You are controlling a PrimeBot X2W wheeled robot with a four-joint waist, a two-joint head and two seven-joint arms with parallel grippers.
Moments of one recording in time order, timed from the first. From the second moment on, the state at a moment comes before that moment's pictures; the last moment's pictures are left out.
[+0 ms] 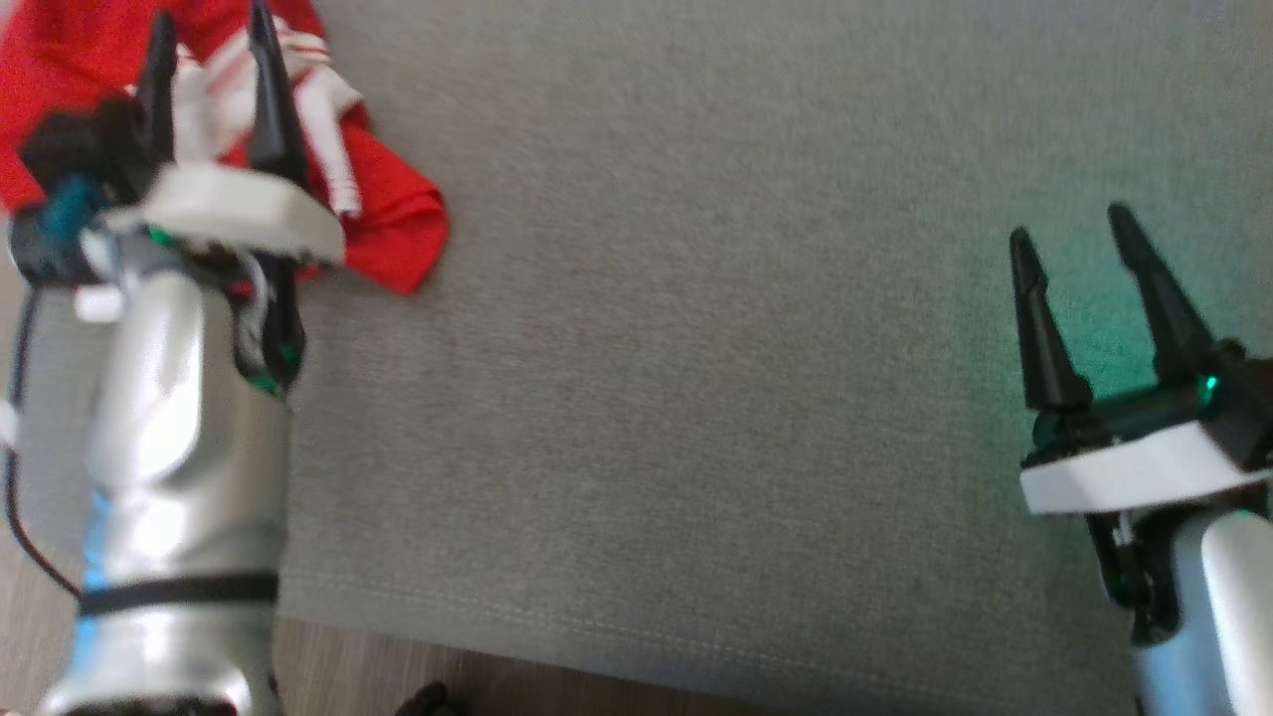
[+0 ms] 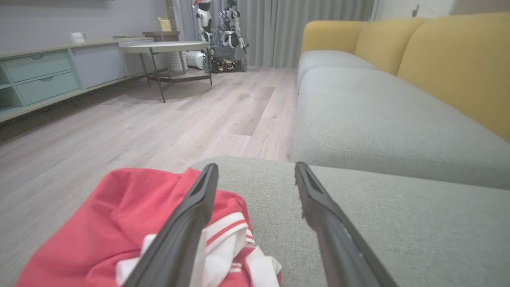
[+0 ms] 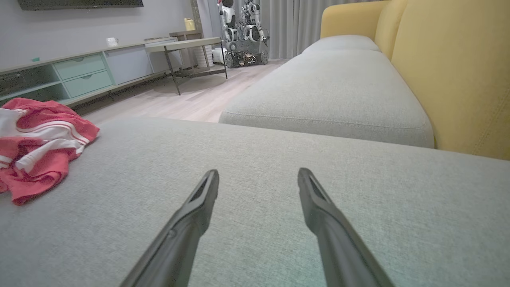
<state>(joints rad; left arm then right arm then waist) -0.69 0.06 -0.01 0.52 -0.15 0.00 -0.26 -0.13 -0.17 0.06 -0.12 0.12 0.13 -0.04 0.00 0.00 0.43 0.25</state>
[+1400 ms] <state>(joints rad) -0.72 0.19 -0.03 0.51 -0.09 0.01 -0.26 -0.11 -0.13 0.07 -0.03 0.18 0.13 -0.09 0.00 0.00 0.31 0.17</state>
